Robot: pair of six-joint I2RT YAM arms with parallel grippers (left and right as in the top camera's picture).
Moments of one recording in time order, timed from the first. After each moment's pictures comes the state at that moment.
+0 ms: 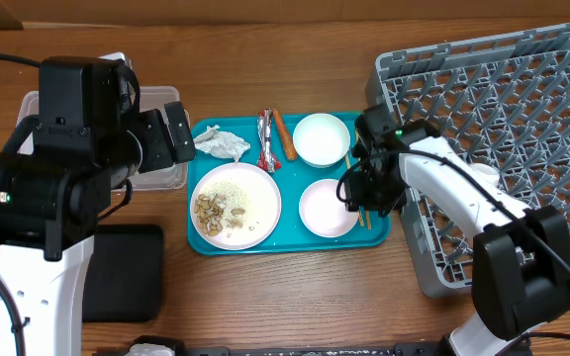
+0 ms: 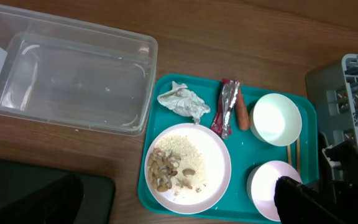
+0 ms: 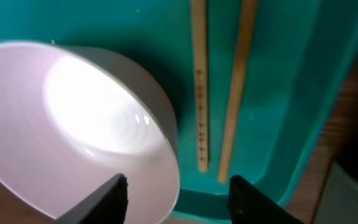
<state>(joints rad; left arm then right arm) -0.15 1.35 1.88 -1.42 -0.07 -0.36 0.38 1.80 1.23 -1.00 -0.21 0.28</state>
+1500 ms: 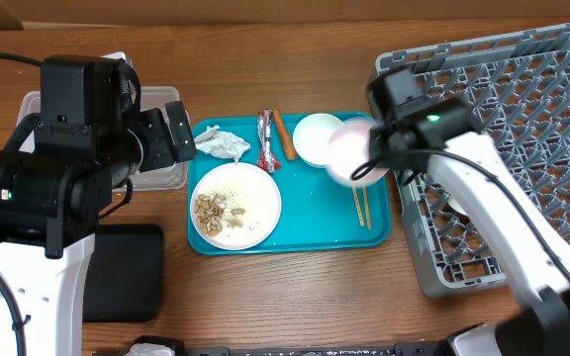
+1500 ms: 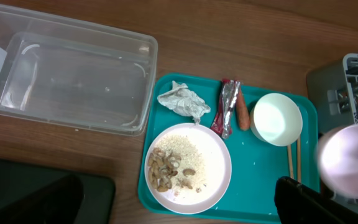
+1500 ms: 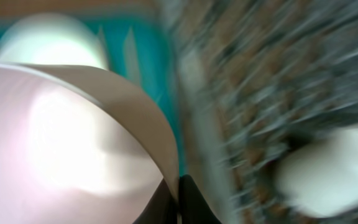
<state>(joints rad) -0.15 1.36 1.88 -1.42 -0.07 -0.36 0.38 1.60 1.51 -1.12 0.30 0.46</state>
